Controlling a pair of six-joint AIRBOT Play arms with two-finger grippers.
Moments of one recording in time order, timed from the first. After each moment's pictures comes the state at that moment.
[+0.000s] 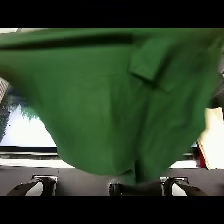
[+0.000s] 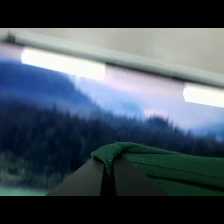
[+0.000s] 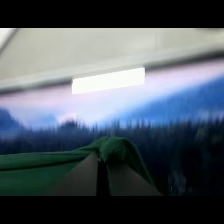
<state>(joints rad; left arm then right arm) 0.20 -1.05 1.74 1.43 -1.19 -1.66 -0.22 -1.17 1.91 -1.10 1.25 1.61</state>
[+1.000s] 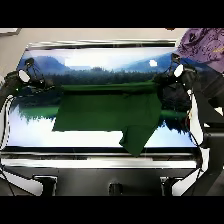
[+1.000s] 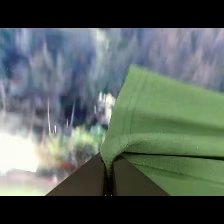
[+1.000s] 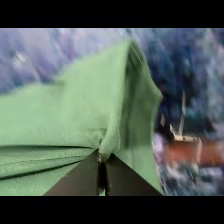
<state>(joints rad) 0.12 -1.78 1.64 1.44 -0.96 -1.67 -0.03 -1.89 1.81 -1.38 0.99 1.69</state>
